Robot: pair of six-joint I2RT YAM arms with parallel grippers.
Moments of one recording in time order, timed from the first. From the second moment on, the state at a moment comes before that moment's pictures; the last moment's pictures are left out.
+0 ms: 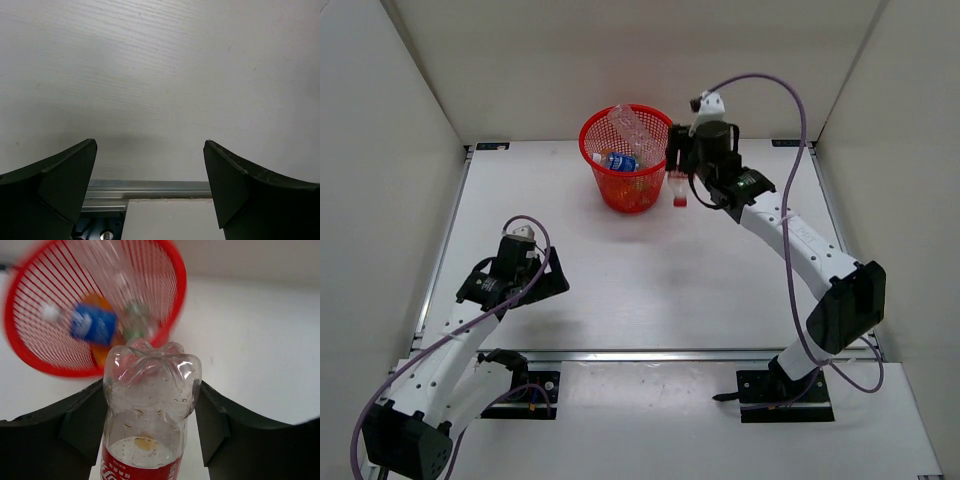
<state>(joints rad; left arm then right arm) -0.33 0.84 0.72 -0.83 -0.07 -0.58 0.56 1.58 1.47 -0.31 0.31 0.28</state>
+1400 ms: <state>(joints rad) -0.27 1.09 1.00 -0.75 -0.15 -0.50 0.28 1.32 1.37 -0.45 0.14 0.10</state>
